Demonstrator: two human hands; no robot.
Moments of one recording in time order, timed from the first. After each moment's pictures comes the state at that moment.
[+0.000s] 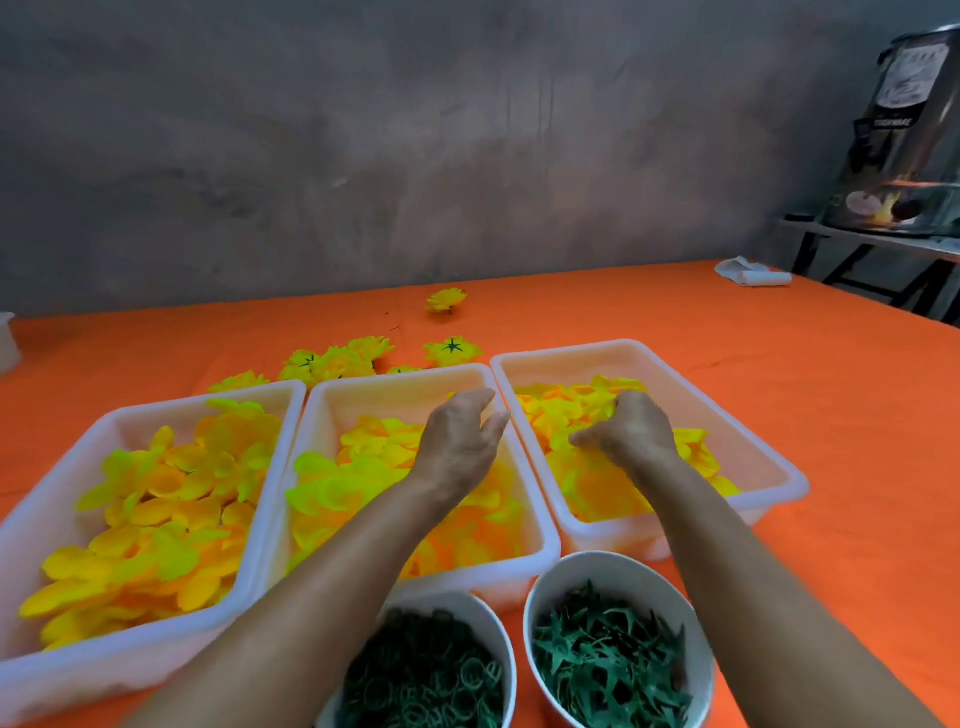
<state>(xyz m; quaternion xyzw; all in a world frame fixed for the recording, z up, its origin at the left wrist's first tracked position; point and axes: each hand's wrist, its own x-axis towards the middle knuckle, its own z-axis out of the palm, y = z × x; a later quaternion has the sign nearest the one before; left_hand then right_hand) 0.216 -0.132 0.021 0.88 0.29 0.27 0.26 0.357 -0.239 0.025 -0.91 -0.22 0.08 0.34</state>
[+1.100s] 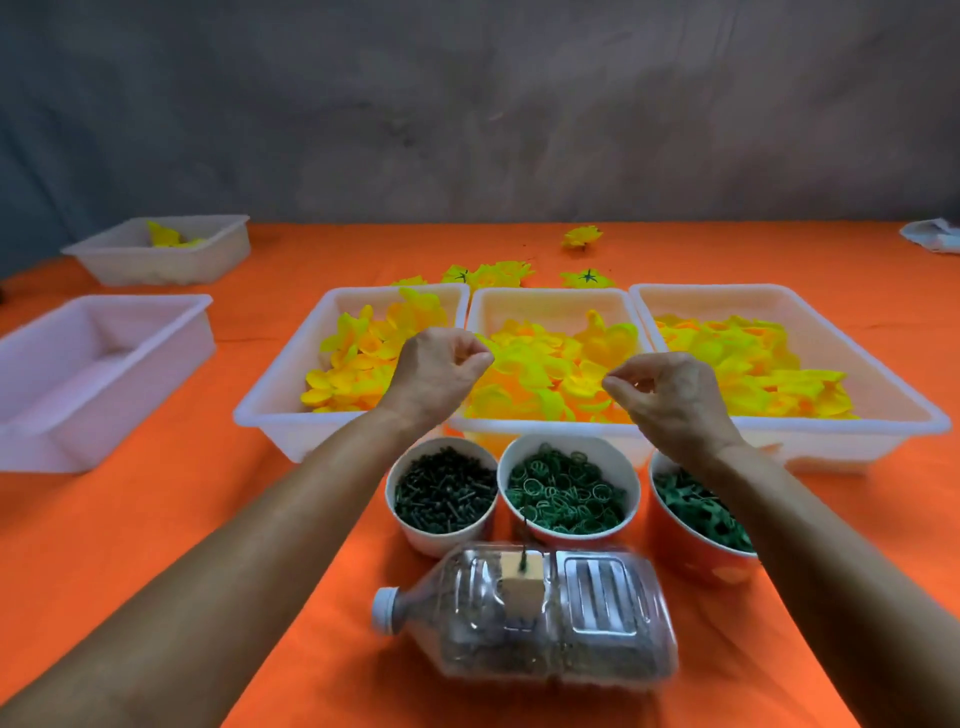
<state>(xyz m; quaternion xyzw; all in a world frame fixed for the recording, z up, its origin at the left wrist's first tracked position) 0.020 -0.154 0.046 0.81 0.39 0.34 0.27 0.204 -0.275 0.035 -0.76 -0.53 -0.03 0.38</state>
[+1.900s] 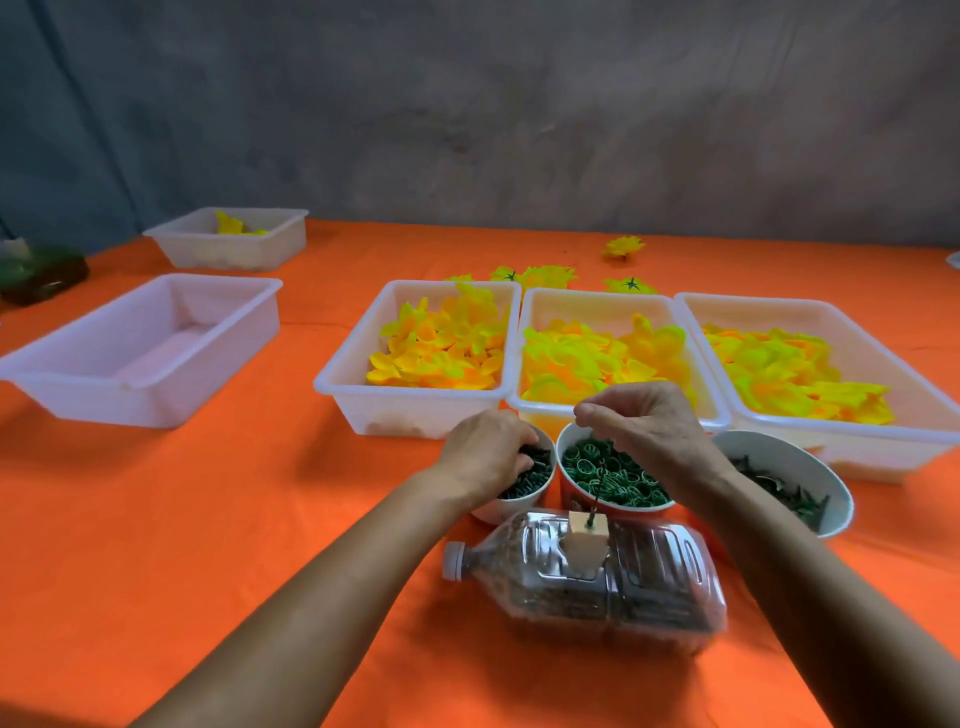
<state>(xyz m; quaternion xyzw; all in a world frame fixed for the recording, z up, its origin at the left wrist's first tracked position) -0.027 -0.195 0.000 0.92 0.35 0.10 0.12 0.126 -0.286 0.029 -0.66 -0.53 0.22 0.49</state>
